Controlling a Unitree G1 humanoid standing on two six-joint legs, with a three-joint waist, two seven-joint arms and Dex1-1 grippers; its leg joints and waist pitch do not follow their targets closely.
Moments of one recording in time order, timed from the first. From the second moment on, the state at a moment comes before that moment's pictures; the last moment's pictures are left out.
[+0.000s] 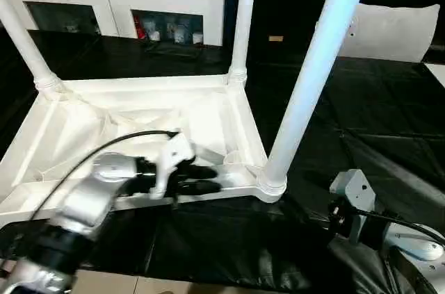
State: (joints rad) left arm -0.39 0.49 -0.29 0.12 -0.21 0.35 -1.10; right arm 0.17 -0.54 0.05 -0.31 0.26 0.28 0.70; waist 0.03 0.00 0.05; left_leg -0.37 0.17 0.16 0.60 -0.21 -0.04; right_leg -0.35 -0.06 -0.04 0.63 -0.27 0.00
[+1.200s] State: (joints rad) left arm -0.50 0.43 -0.46 0.25 -0.02 0.35 -1.04; right arm 0.15 -0.53 0.08 -0.31 0.24 0.28 0.69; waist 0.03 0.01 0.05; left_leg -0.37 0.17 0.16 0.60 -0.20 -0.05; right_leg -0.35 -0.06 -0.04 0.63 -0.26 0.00
